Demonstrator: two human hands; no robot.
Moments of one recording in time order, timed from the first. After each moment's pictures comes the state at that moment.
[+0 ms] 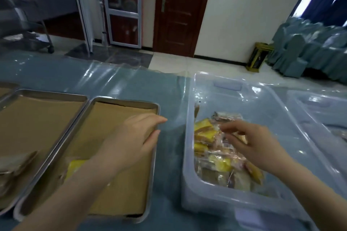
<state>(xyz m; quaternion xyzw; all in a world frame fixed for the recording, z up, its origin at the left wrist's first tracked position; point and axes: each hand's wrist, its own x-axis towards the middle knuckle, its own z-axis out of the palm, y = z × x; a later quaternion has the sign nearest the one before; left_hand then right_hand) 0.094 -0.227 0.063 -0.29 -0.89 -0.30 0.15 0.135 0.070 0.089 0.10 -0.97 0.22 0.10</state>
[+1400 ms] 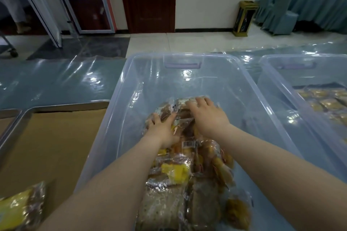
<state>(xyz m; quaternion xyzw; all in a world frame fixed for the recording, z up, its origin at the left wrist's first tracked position) -0.045 0.035 -0.077 -0.15 -0.95 -0.17 -0.23 -0.007 0.193 -0.025 -0.01 -1.00 -0.02 -0.04</state>
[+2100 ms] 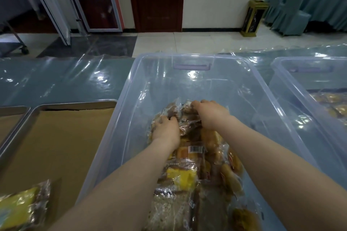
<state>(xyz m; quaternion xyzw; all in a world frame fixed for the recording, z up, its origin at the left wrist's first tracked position) -0.038 0.048 -0.058 -0.11 -0.98 -0.11 -0.14 -0.045 0.197 -0.028 -0.01 -0.99 0.03 -0.11</state>
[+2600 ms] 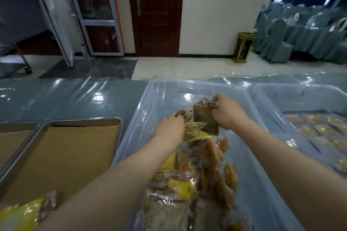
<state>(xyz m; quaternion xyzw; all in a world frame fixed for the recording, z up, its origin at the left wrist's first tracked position) -0.011 0.043 0.037 -0.20 -0.97 -0.09 -0.05 -0.008 0.222 0.061 -0.15 -0.97 0.19 0.04</state>
